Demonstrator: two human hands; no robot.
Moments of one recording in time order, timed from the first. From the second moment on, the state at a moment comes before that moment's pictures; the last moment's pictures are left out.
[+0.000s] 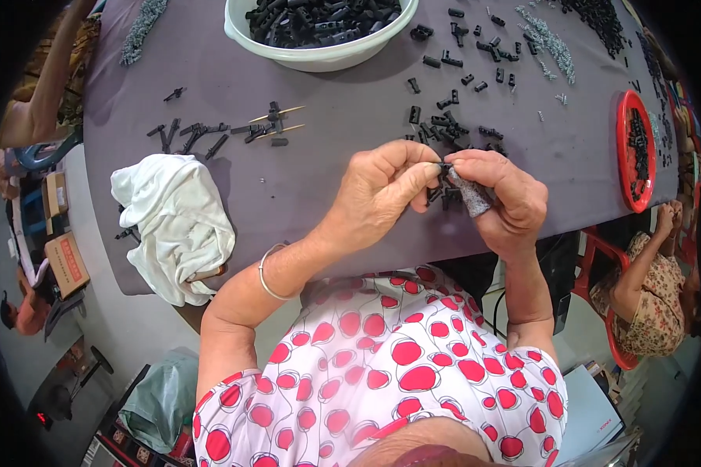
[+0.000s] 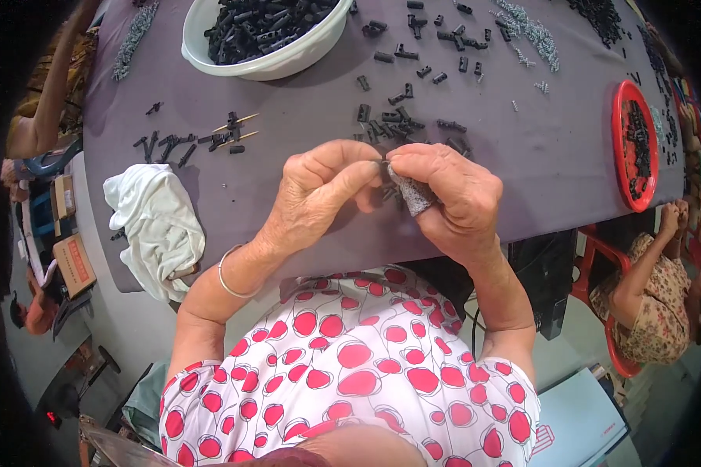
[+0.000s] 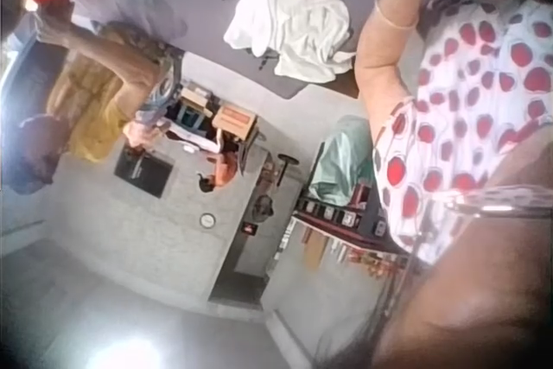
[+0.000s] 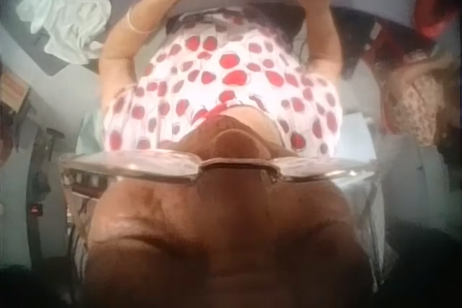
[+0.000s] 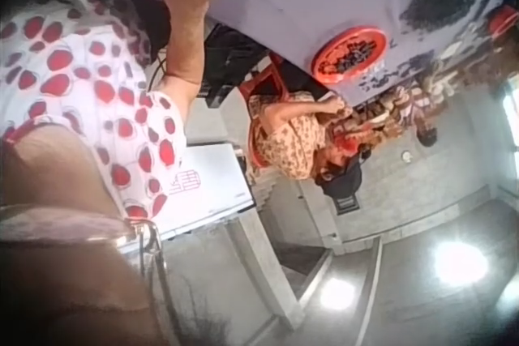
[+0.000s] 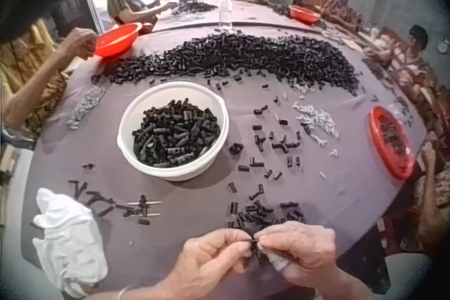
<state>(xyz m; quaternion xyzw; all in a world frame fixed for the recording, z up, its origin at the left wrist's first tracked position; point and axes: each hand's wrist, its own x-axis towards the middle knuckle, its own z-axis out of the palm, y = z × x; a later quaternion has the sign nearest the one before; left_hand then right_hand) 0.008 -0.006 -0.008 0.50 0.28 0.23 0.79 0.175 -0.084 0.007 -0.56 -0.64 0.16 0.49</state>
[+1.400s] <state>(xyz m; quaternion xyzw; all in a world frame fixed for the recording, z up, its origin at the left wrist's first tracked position) 0.002 0.001 -0.003 0.37 0.24 0.21 0.87 0.141 -0.085 -0.019 -0.57 -0.65 0.03 0.50</state>
